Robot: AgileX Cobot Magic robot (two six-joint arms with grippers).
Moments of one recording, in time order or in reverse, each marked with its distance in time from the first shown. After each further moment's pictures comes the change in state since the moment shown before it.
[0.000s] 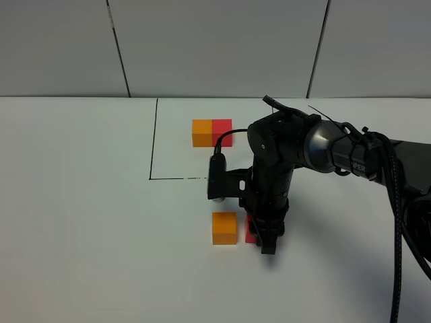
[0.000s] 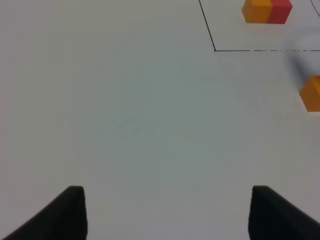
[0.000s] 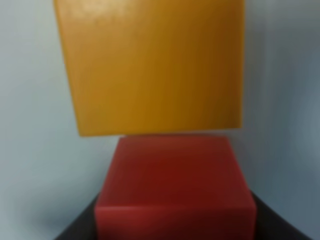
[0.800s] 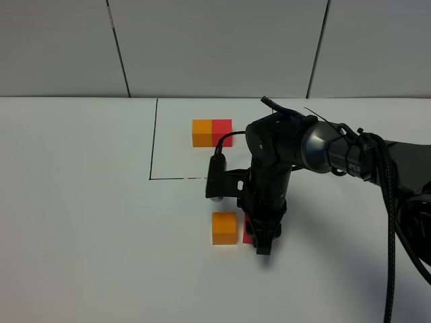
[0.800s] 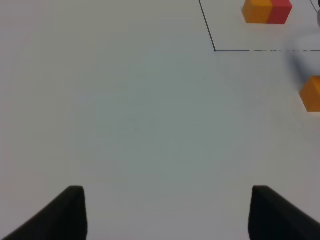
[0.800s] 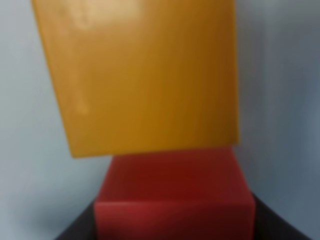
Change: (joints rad) left arm 0.000 0.000 0.000 0.000 0.000 0.000; right arm 0.004 0.029 -0.020 0.022 0.014 0.033
